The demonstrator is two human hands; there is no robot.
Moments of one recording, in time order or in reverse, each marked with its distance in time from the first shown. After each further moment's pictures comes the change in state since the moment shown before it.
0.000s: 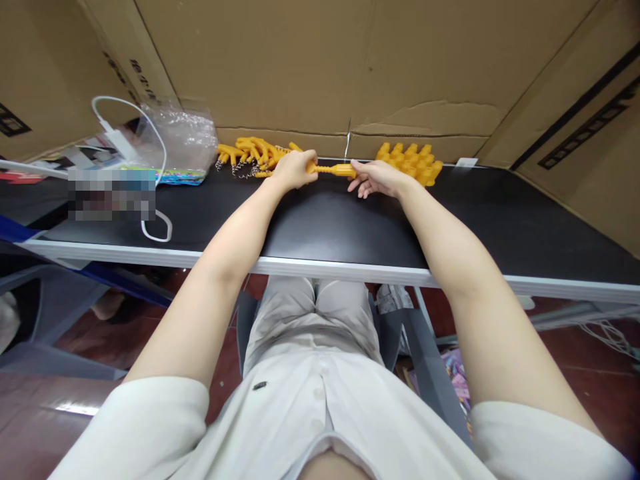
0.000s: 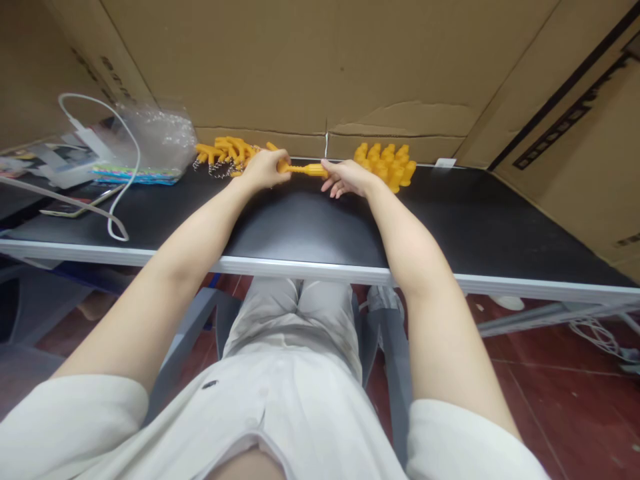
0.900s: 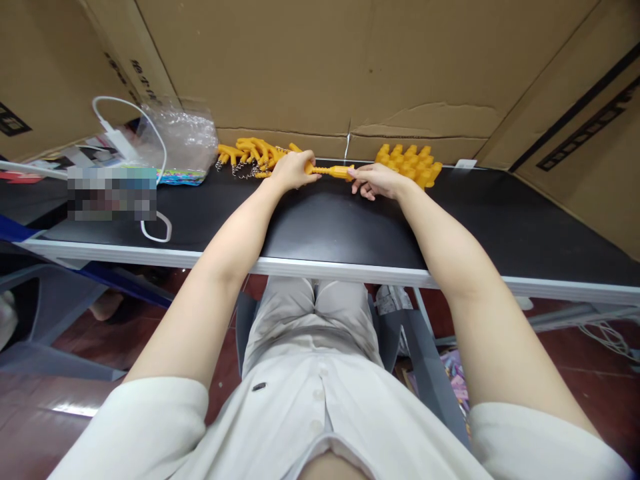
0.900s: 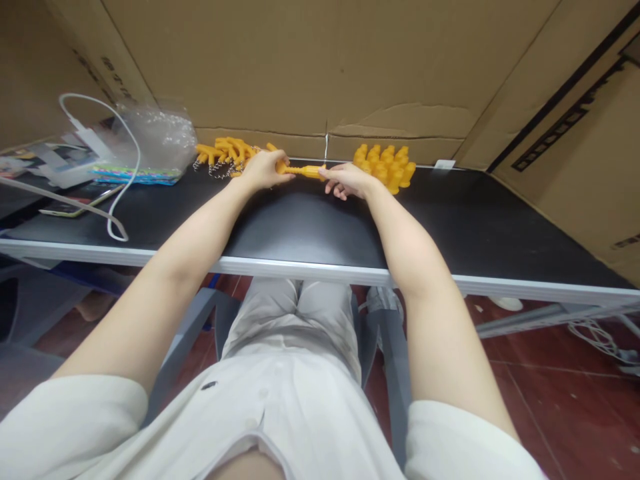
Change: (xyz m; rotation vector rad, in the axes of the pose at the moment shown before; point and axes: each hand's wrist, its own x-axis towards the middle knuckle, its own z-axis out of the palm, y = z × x) left_hand -0.003 0.001 -0.006 -0.067 -0.025 -0.047; right_hand 0.001 0.003 -0.001 -0.064 0.006 -0.012
